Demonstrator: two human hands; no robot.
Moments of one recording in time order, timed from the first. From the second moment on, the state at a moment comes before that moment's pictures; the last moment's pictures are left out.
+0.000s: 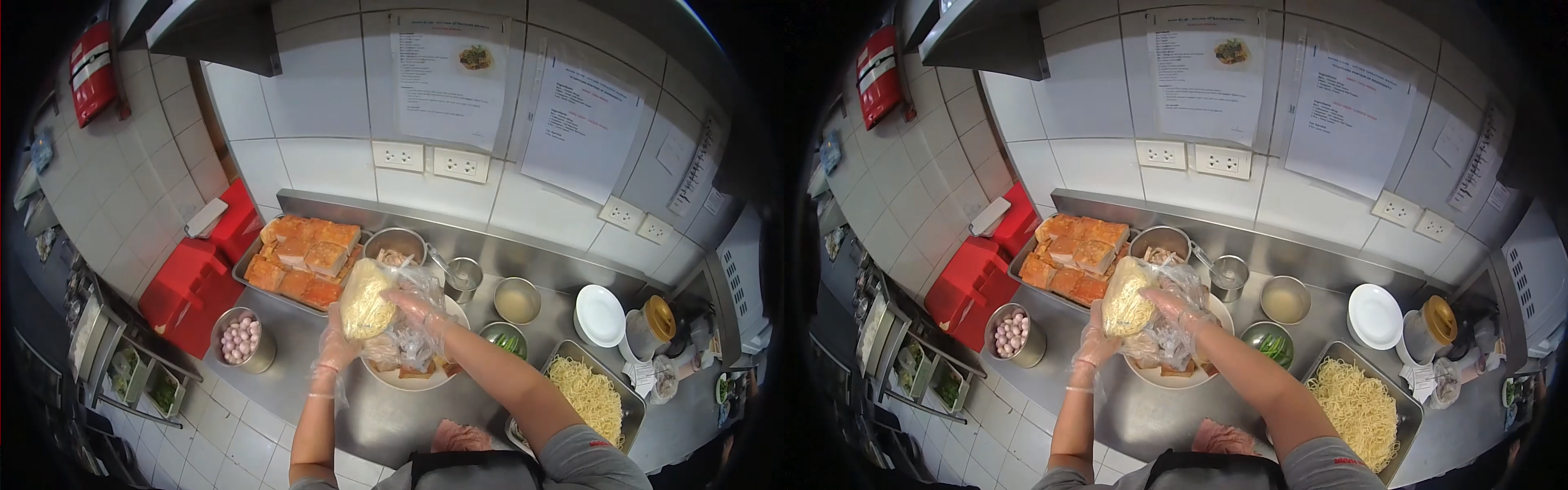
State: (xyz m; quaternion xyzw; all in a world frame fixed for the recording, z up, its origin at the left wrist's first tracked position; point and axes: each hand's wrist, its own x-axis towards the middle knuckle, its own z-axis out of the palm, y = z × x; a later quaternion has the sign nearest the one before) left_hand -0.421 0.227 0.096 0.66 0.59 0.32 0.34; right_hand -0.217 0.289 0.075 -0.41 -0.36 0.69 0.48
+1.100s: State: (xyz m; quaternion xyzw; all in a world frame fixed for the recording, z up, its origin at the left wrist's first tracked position) left_hand -0.230 0.116 0.152 0.75 0.32 0.29 0.50; right_hand -0.068 -0.066 0.077 -0.10 -0.05 0.70 0.71
